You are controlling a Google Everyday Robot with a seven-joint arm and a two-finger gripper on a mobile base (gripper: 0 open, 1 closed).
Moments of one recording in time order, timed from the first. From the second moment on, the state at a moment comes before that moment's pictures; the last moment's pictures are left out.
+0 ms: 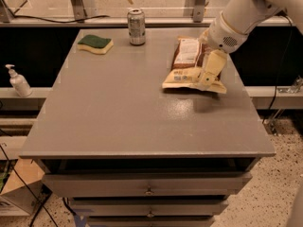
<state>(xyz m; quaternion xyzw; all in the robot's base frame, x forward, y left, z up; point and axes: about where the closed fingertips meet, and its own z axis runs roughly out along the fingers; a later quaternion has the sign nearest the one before) 0.624 -0.152 0.883 -0.64 0.74 0.08 0.21</state>
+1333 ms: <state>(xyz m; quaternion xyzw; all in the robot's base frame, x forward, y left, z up) 0.646 -0.165 0.850 -0.63 0.76 0.06 0.17</state>
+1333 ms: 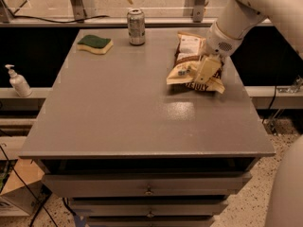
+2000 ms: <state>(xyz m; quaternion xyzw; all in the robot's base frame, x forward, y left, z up) 0.625 -0.145 0.912 -0.66 0.71 0.04 0.23</state>
